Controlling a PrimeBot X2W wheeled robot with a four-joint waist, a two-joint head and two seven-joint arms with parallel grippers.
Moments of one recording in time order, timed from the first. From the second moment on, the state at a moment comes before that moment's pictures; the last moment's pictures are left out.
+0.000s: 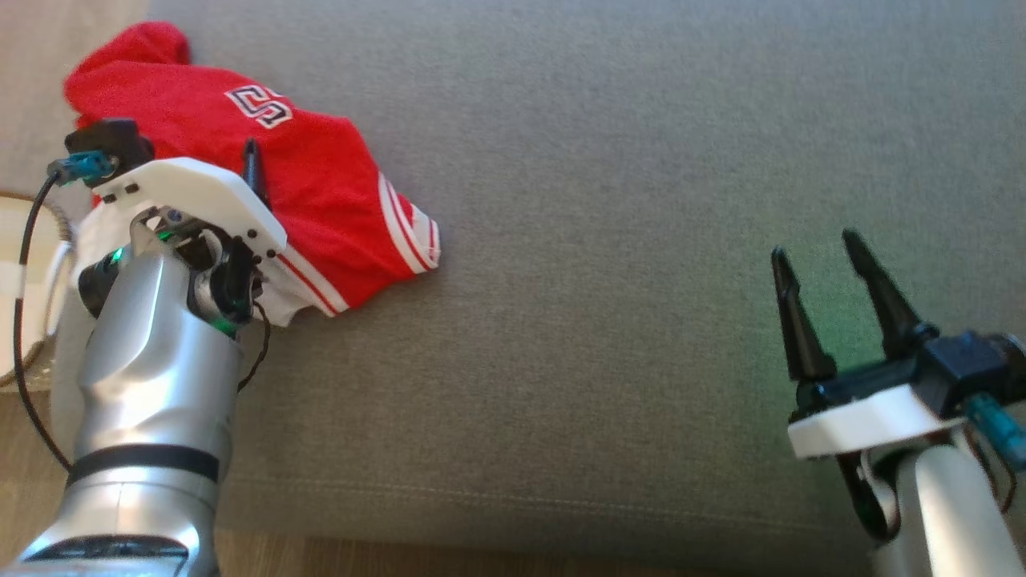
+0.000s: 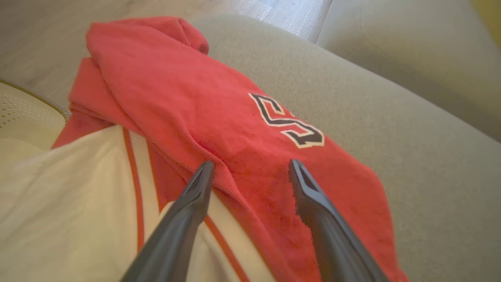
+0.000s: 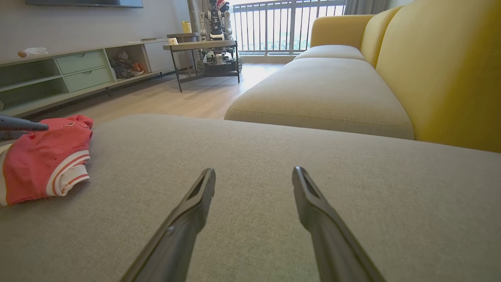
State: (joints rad) left arm -0.77 0.09 -0.08 0.89 -0.47 0.06 0.08; right arm -0.10 -0.04 -0.05 0.06 0.02 0.13 -0.25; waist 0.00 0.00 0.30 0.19
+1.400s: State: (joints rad) left arm -0.89 0.15 -0.26 0.83 -0.38 -0.10 -0.22; right arm -0.06 -0.04 0.01 0.08 0.11 0.13 -0.25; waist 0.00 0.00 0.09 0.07
